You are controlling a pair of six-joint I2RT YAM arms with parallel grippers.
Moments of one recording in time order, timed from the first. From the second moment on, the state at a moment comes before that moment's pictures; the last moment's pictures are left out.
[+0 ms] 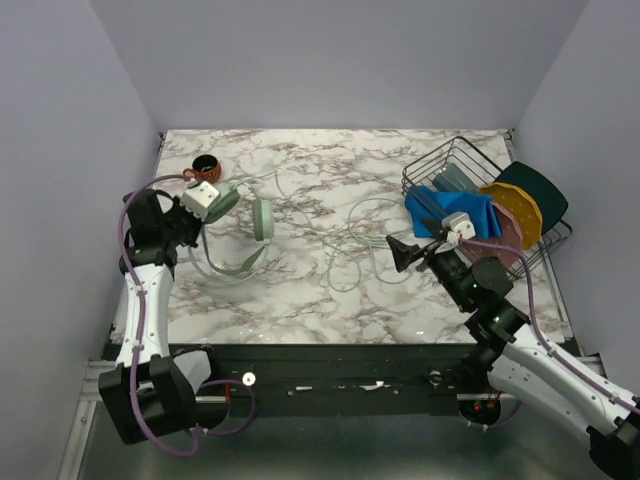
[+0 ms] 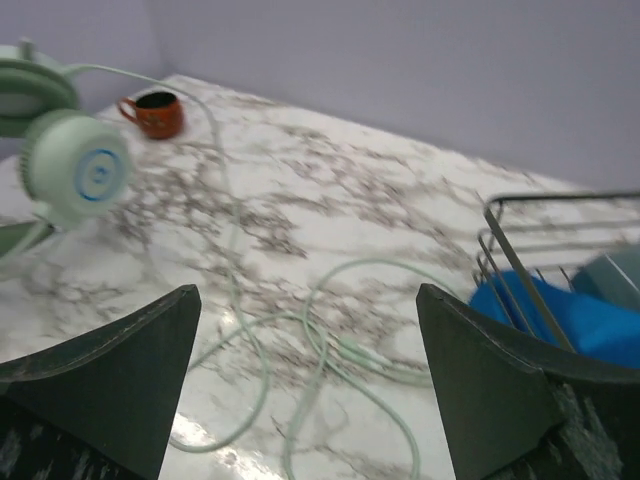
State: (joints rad) left arm 0.31 1.06 0.82 -0.34 0.58 0.69; right arm 0.67 0.61 0.36 0.32 0.17 -0.03
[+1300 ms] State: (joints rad) left arm -0.58 1.15 1.18 -0.76 0.42 0.74; right arm 0.83 1.28 1.11 -0.26 -0.47 -0.62
